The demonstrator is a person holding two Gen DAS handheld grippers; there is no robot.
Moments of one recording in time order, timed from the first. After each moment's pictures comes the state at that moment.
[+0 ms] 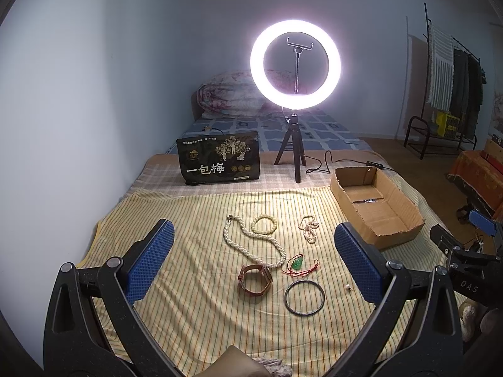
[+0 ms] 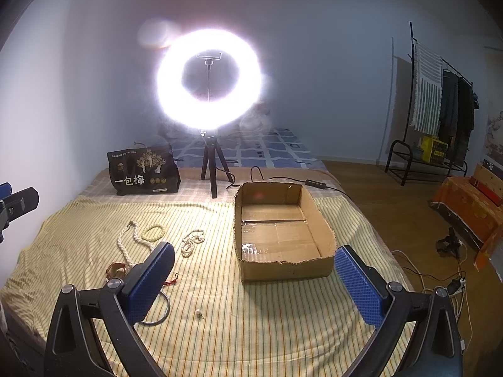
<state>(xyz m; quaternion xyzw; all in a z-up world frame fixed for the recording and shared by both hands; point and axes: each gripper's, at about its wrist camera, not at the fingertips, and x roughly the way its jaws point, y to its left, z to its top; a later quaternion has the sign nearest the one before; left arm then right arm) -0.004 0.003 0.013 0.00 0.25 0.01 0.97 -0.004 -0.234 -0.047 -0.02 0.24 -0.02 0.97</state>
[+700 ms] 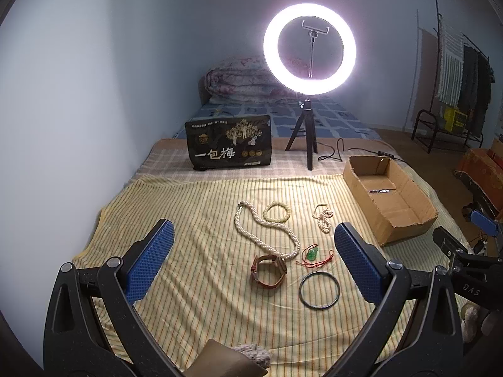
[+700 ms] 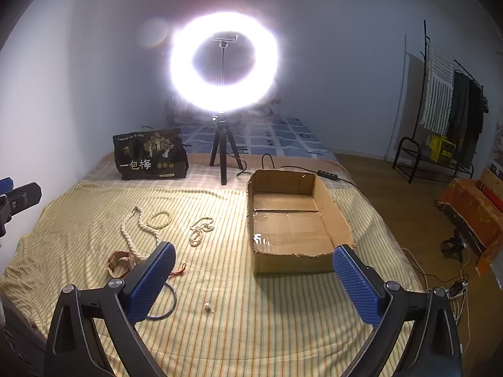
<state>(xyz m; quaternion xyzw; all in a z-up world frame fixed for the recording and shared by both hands) 0.012 0.028 -0.010 -0.01 0.29 0.03 0.96 0.011 -0.214 -0.061 -0.03 0.27 0.00 0.96</state>
